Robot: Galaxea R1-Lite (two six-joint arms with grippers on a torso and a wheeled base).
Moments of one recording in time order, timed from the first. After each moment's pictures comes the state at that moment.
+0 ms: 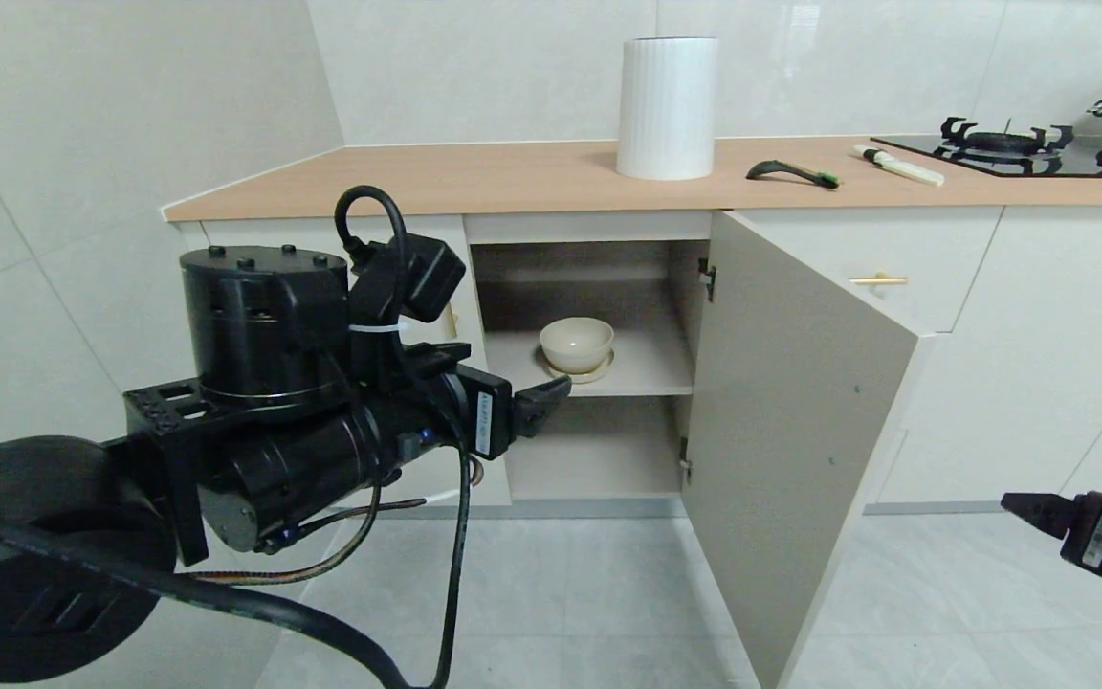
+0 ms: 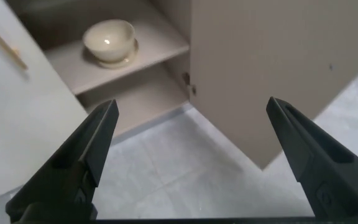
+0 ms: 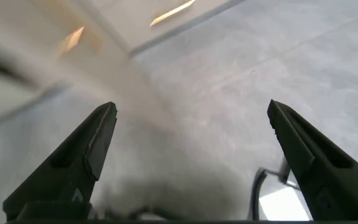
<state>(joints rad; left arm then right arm) -0.63 1.63 -0.86 -0.54 0.12 -0.03 0.19 1.26 -0.44 -0.23 -0.40 0.53</state>
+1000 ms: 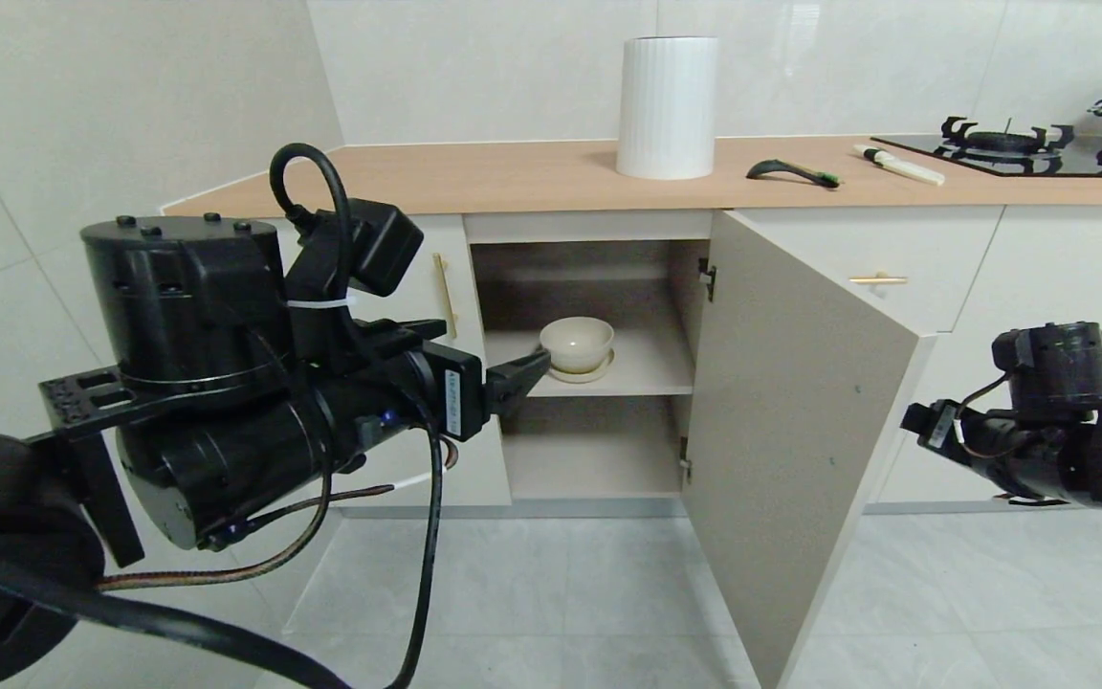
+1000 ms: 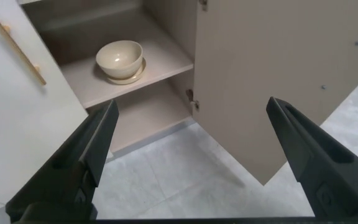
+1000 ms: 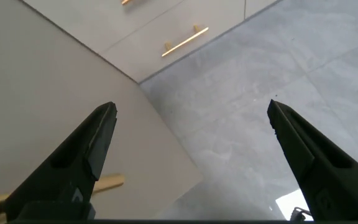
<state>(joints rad) -0.61 1.57 -0.86 -0.54 0.12 -0.03 0.11 1.79 -0.79 -0.41 -0.29 0.53</state>
